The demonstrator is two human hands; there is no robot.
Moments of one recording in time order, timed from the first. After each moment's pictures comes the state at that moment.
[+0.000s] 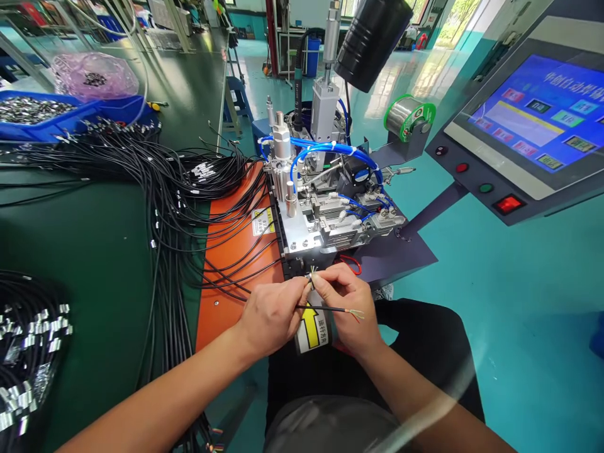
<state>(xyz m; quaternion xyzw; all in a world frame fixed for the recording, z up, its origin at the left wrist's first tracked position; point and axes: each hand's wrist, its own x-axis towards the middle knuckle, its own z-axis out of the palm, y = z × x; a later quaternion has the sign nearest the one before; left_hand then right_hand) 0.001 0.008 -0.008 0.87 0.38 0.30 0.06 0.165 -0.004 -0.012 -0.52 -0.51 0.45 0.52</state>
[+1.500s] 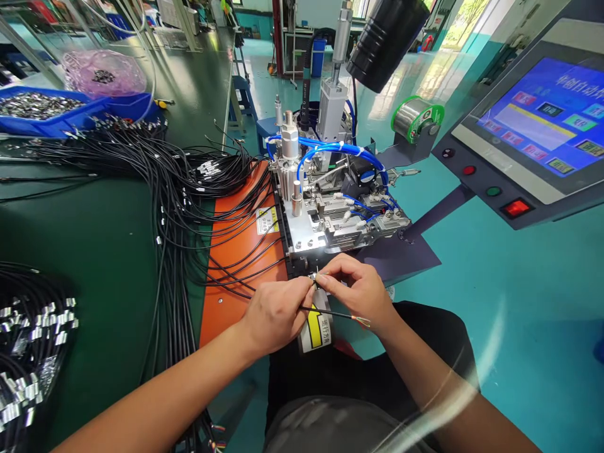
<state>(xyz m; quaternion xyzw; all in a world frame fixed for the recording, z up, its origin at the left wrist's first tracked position) -0.001 0.008 -0.011 0.87 0.39 0.29 0.07 0.192 0.020 0.011 -0.48 -0.65 0.42 0.41</state>
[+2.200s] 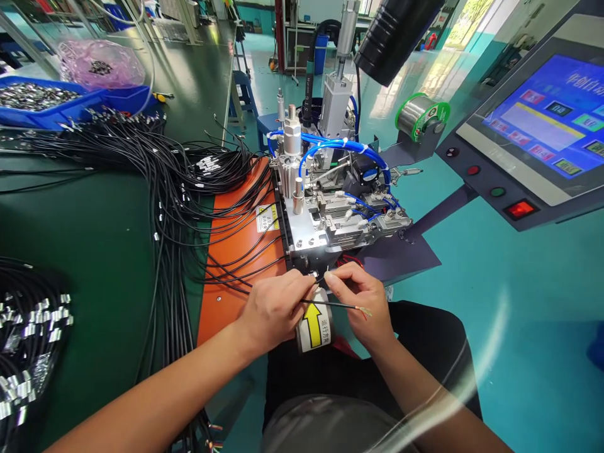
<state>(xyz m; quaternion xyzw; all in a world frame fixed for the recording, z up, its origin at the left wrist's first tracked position) -0.001 0.011 -0.010 0.87 0.39 0.30 0.06 0.185 -0.001 -0.008 -0.54 -0.56 0.40 0.49</state>
